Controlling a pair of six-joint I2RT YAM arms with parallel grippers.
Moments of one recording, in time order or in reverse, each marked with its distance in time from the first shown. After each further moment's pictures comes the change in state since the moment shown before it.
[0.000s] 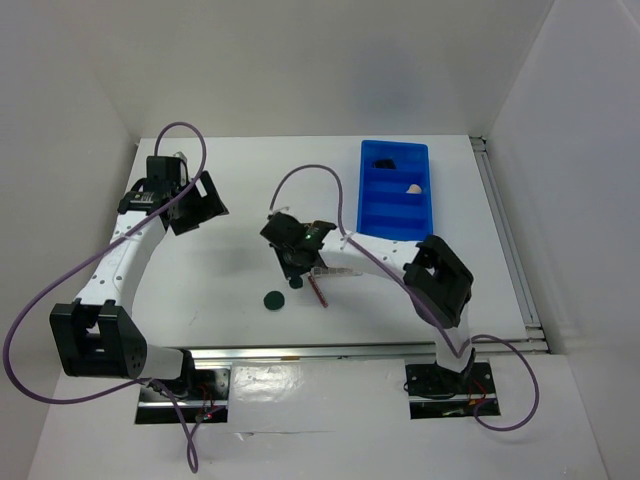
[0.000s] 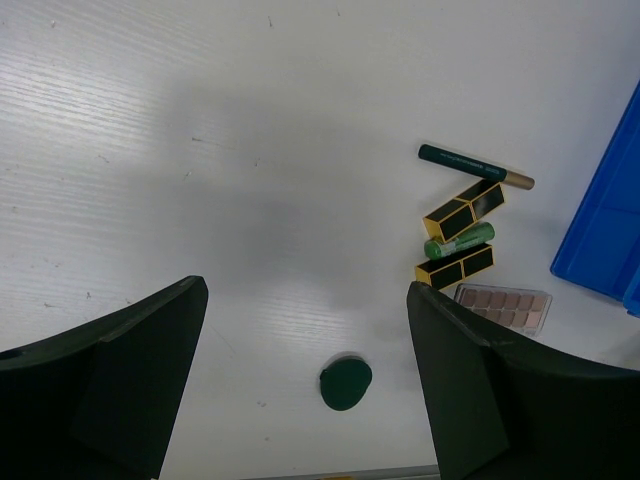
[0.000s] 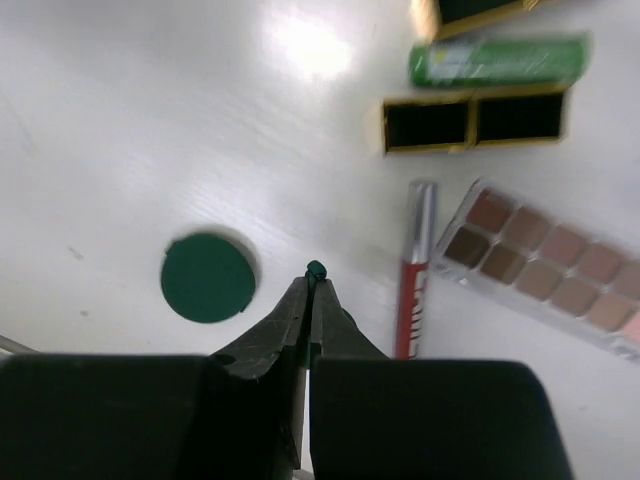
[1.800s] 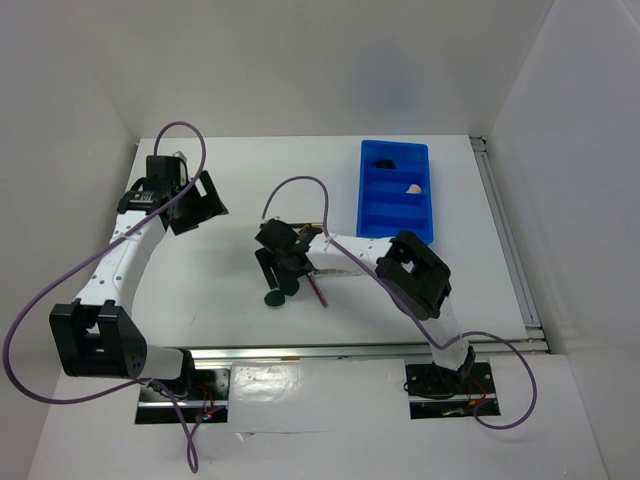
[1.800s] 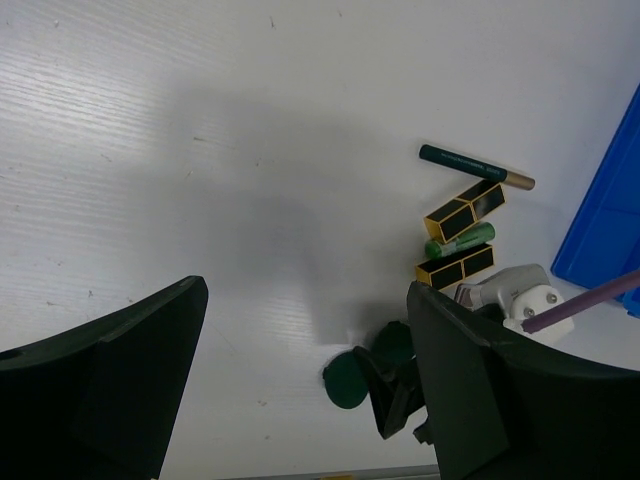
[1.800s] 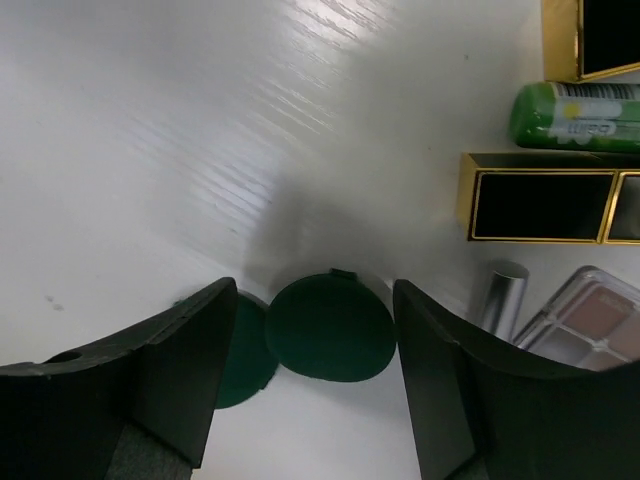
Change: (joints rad) left arm 0.000 0.000 0.007 -0.008 -0.004 0.000; right arm -0.009 0.133 0.019 0.119 -0.089 -0.045
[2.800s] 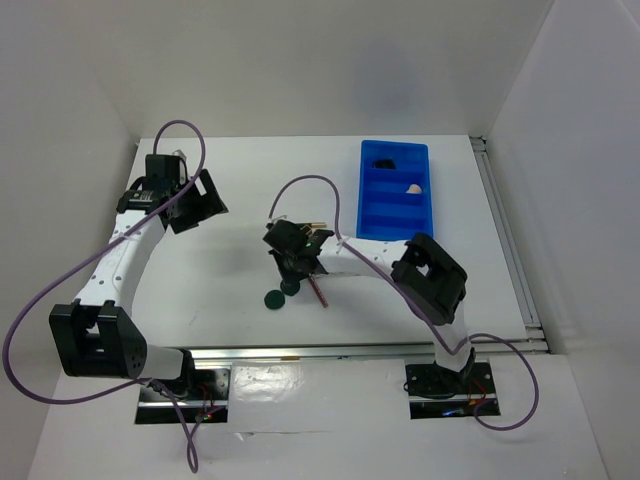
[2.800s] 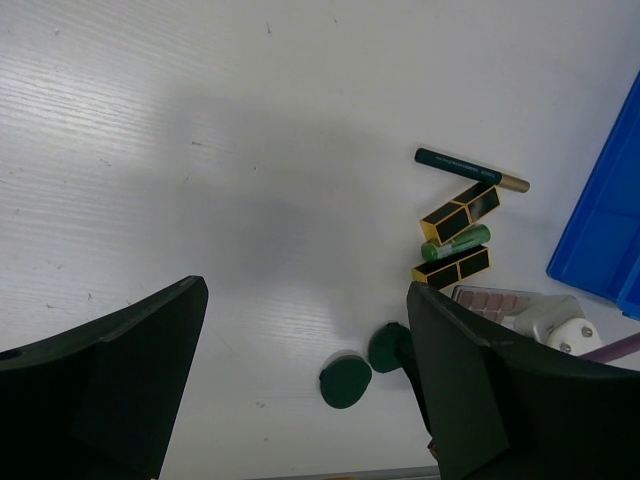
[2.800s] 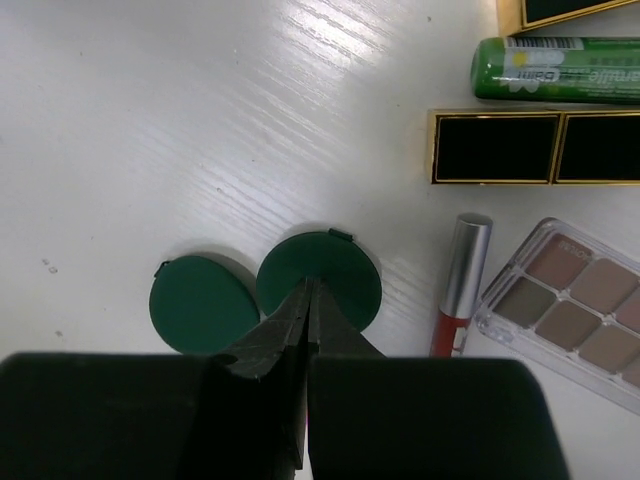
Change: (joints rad) left arm 0.000 0.000 0.009 0.000 0.001 -0.001; right arm 0.000 -0.090 -0.089 0.051 0.016 0.003
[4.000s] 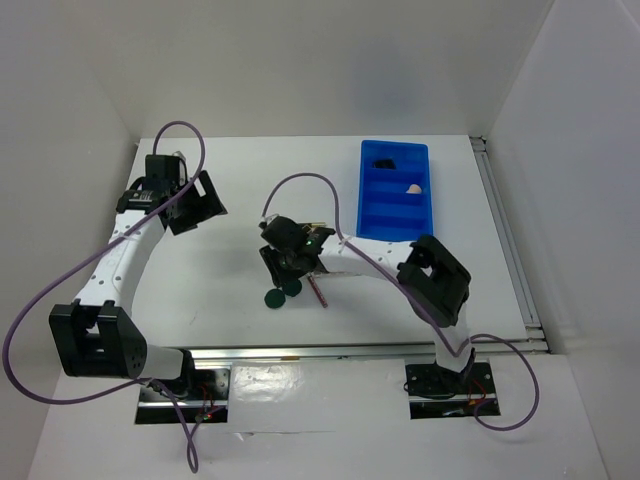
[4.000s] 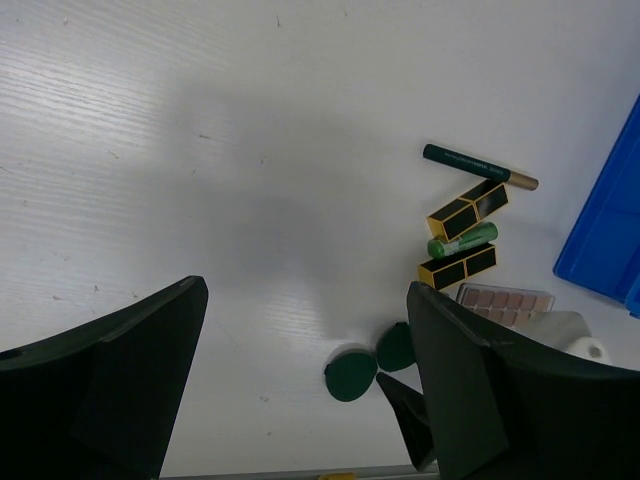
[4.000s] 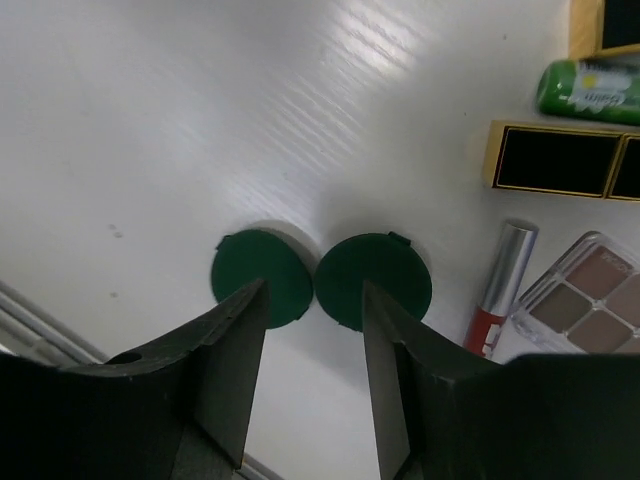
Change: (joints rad) left arm 0.000 0.000 0.002 -0.018 -0.009 0.002; right arm 0.010 -0.060 0.016 0.006 -0.082 -0.045
